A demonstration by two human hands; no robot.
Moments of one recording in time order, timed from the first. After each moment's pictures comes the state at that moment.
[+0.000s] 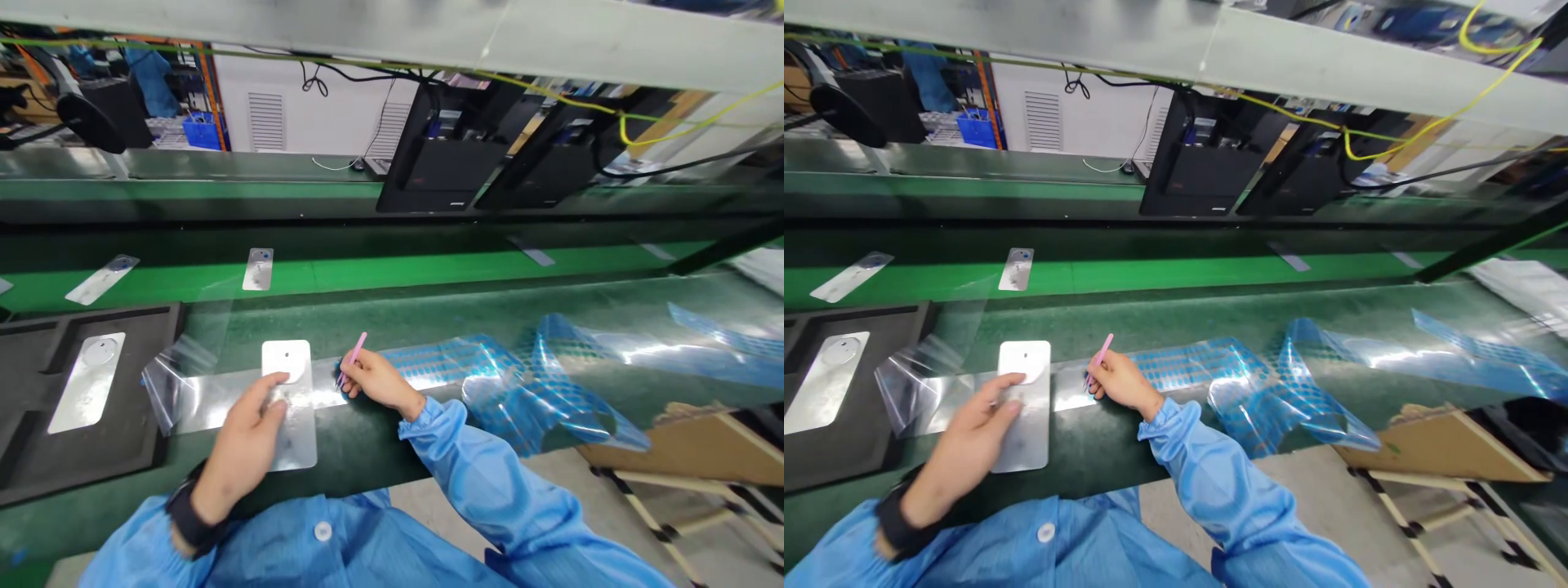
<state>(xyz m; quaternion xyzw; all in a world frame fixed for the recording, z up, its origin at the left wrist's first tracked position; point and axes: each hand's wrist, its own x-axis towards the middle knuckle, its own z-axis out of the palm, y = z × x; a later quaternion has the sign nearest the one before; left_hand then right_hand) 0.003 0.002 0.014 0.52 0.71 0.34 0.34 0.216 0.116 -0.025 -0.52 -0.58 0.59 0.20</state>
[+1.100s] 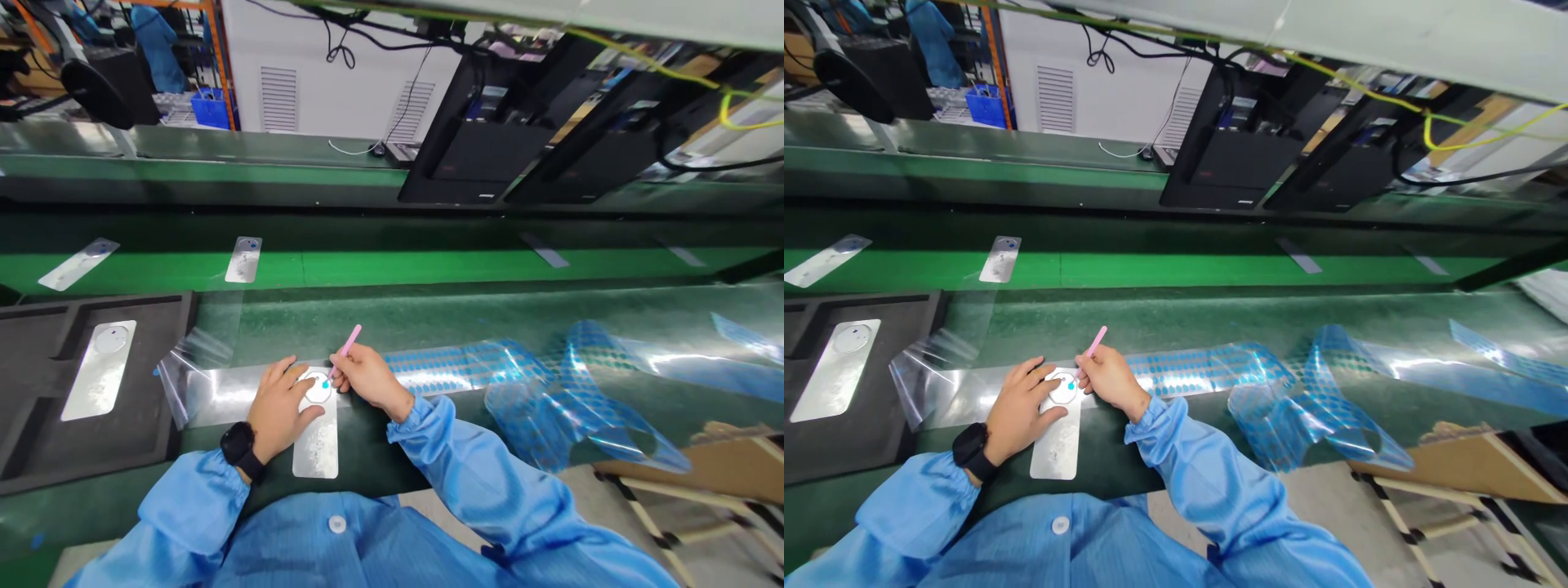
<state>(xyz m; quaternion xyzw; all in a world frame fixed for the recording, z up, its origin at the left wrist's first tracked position) 0.000 0.032 -0.067 0.80 0.55 0.24 0.04 0.166 0.112 -0.016 -0.58 -0.52 0.59 0.22</state>
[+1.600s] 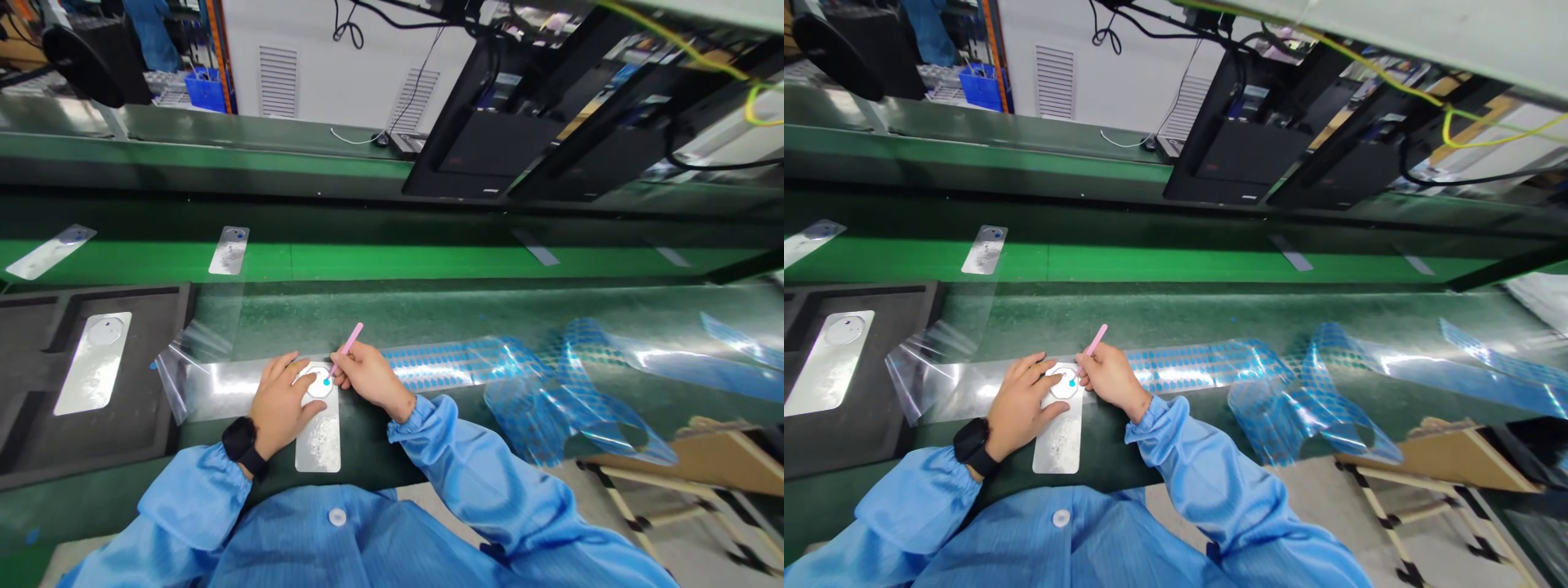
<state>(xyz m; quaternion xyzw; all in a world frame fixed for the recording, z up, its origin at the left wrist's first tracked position) 0.003 0.031 -0.065 0.80 0.54 0.26 0.04 0.170 0.107 -0.019 -0.59 -0.55 0.56 0.21</state>
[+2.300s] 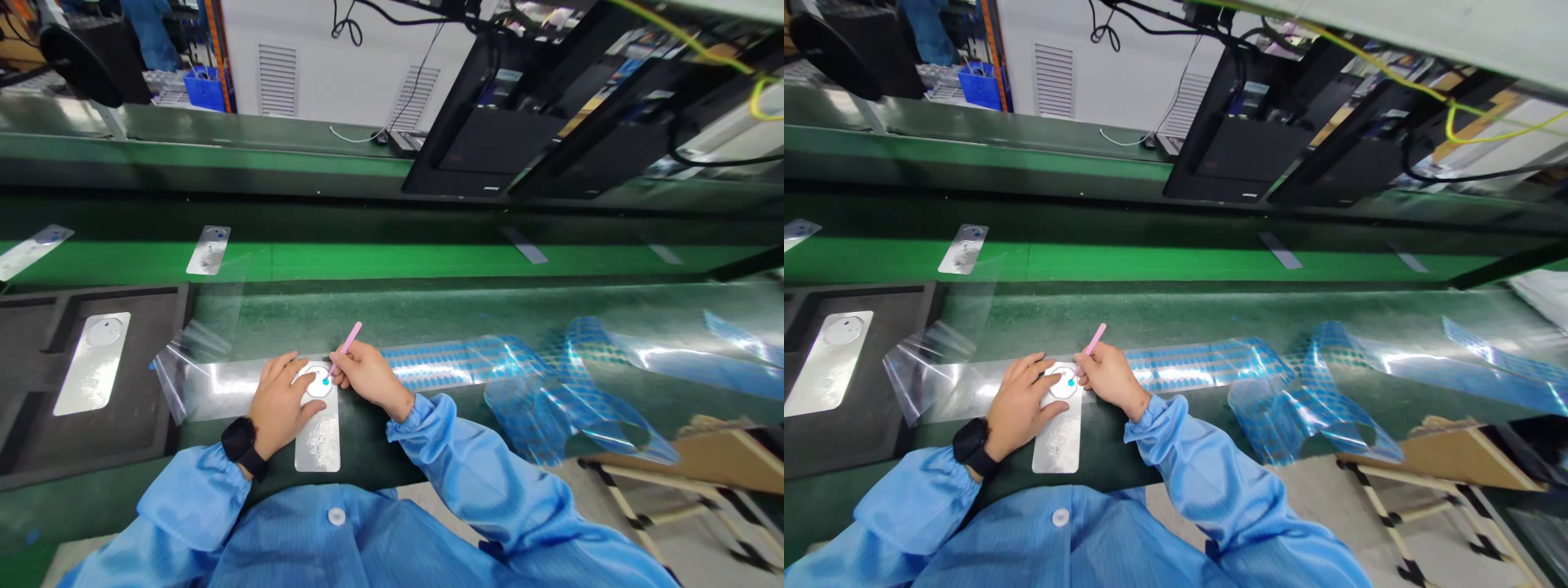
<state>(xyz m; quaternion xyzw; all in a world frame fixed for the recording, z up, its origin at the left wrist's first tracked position) 0.003 0.030 -0.066 0.80 0.55 0.25 0.03 0.170 0.107 -0.022 -0.58 -0.56 0.56 0.21</state>
